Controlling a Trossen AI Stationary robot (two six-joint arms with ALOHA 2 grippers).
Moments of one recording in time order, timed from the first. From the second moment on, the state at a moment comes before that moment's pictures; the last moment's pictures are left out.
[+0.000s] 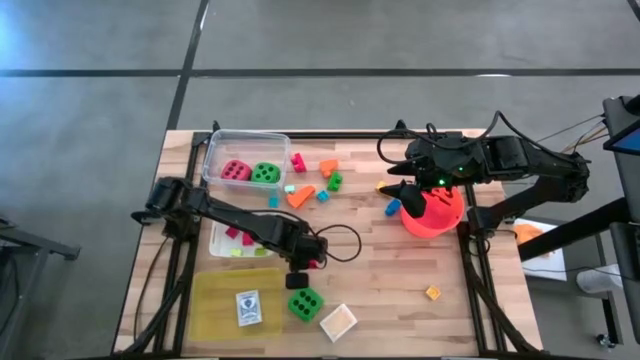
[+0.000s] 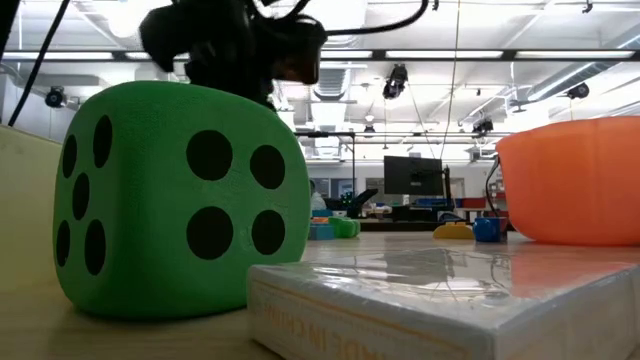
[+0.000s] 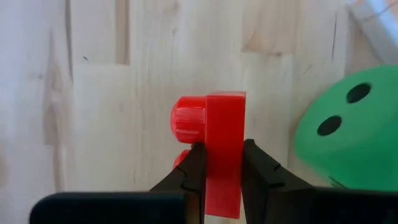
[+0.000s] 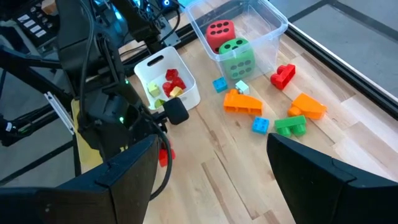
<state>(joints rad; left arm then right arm) -0.24 1.88 1.34 -0.75 0.02 -0.26 0.08 1.22 1.60 -1.01 0.21 0.57</state>
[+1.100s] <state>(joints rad) -0.17 1.46 1.32 -1.21 -0.17 -0.62 0.08 1.22 1.60 -1.01 0.21 0.58</state>
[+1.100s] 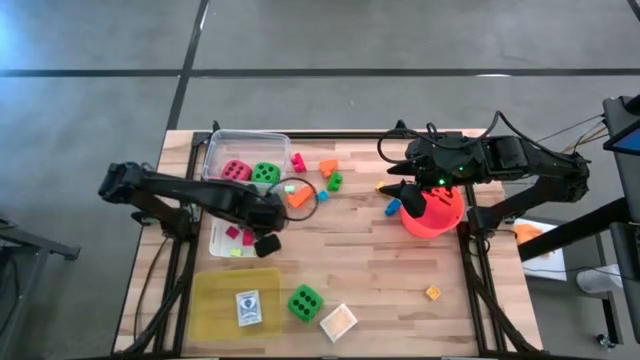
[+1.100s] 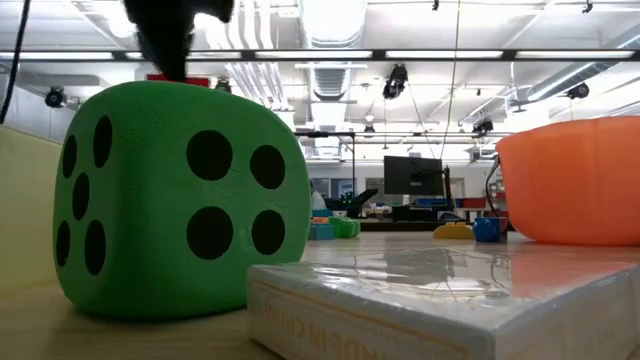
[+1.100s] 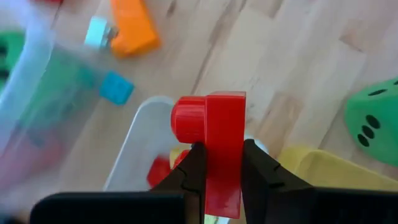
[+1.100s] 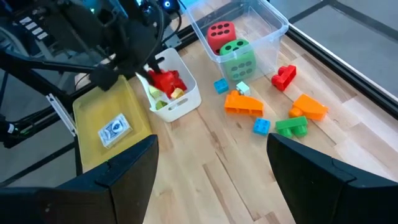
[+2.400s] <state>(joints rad) -0.18 1.18 0.68 -1.04 0.05 -0.98 0.08 1.27 1.60 -0.98 0.20 0.58</state>
